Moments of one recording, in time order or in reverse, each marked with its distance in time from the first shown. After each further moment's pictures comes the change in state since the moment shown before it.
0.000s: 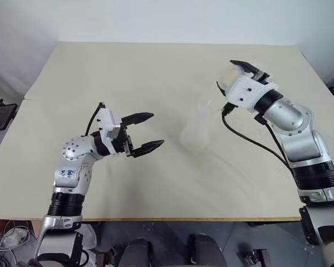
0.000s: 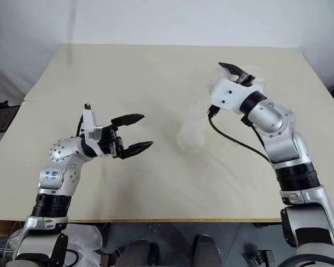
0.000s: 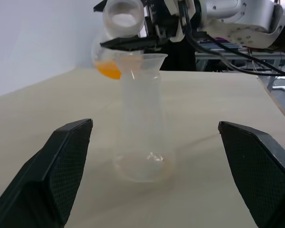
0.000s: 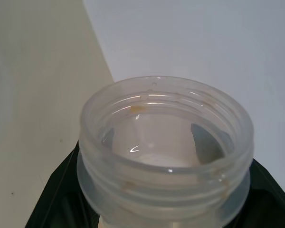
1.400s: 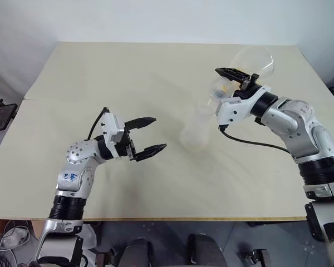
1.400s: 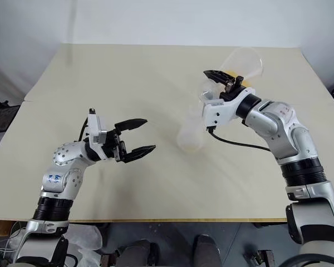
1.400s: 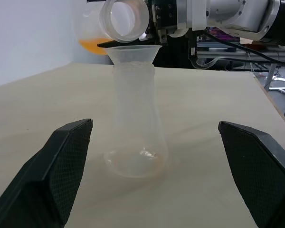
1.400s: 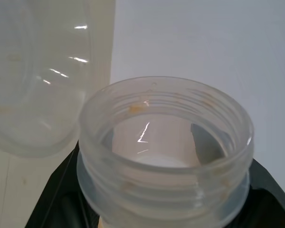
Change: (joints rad) left arm 0.032 -0.004 -0.025 -0.013 -0.002 0.004 0.014; right arm -0.040 -0.050 0.007 0.086 -0.316 -0.333 -0.047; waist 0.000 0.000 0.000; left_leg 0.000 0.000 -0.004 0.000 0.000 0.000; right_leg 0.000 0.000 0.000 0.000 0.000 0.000
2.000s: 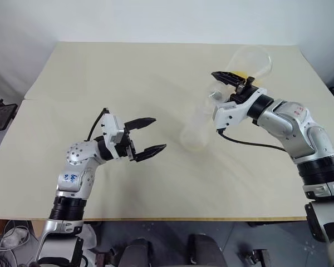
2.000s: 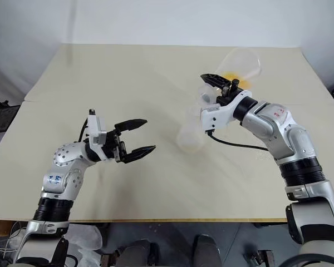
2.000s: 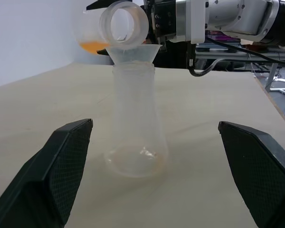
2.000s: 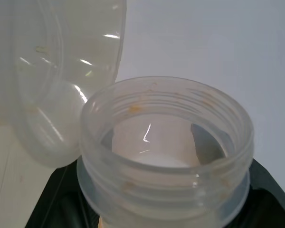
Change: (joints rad) left arm 0.005 -0.003 0.000 0.003 0.000 -0.009 0.001; right arm -0.005 -0.004 0.030 0.006 -0.076 -0.016 -0.054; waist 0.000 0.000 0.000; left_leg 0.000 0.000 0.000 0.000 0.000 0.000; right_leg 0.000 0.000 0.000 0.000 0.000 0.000
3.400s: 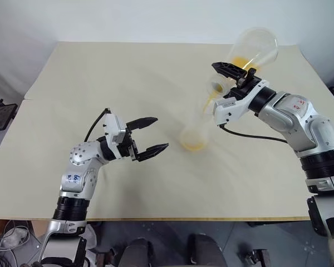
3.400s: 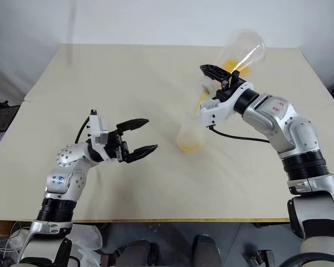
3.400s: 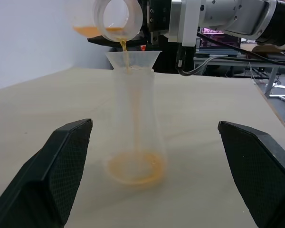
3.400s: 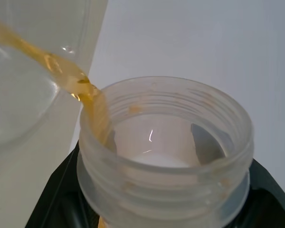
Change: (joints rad) left arm 0.000 -0.031 0.000 0.000 0.001 -0.001 0.019; right arm -0.059 -0.019 0.013 0.022 -0.123 -0.032 -0.094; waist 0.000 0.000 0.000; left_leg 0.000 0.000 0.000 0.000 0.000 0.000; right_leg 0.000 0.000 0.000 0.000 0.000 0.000
